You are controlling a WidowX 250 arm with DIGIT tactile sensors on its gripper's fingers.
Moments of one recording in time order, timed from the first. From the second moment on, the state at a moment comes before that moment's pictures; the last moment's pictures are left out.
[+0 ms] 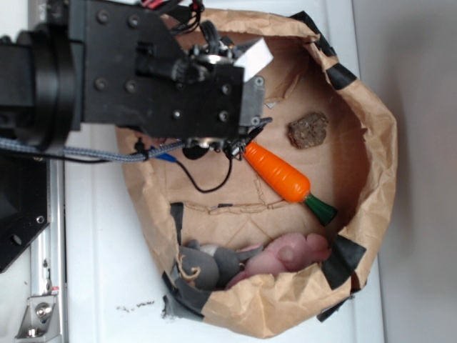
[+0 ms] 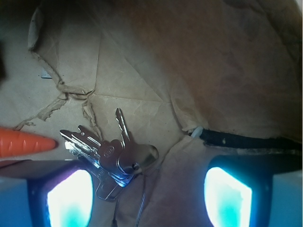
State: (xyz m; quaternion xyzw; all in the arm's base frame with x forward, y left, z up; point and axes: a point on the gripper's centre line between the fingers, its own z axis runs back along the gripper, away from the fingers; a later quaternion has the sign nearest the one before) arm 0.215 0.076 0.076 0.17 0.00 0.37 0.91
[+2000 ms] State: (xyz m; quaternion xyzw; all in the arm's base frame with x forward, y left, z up) arm 0.208 0.055 0.033 0.10 0.00 0.33 0.94
